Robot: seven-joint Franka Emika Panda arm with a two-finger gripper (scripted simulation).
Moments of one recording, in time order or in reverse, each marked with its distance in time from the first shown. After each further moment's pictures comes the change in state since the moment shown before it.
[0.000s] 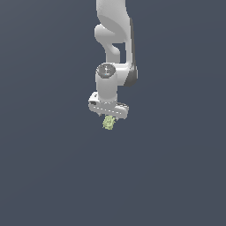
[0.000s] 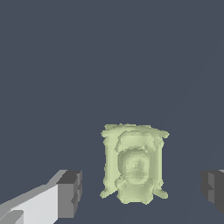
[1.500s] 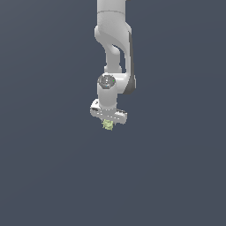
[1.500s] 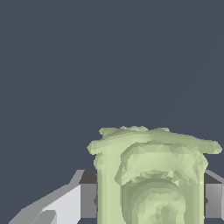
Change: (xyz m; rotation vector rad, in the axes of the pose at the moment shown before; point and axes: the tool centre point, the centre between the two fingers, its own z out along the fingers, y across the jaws) arm -0.002 0.001 0.051 0.001 0.007 0.014
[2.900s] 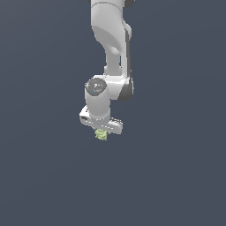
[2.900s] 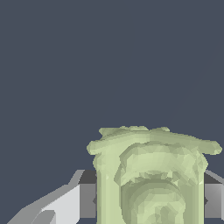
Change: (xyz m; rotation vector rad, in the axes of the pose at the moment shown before) arm 0.091 0.003 -0.044 0.000 0.000 0.000
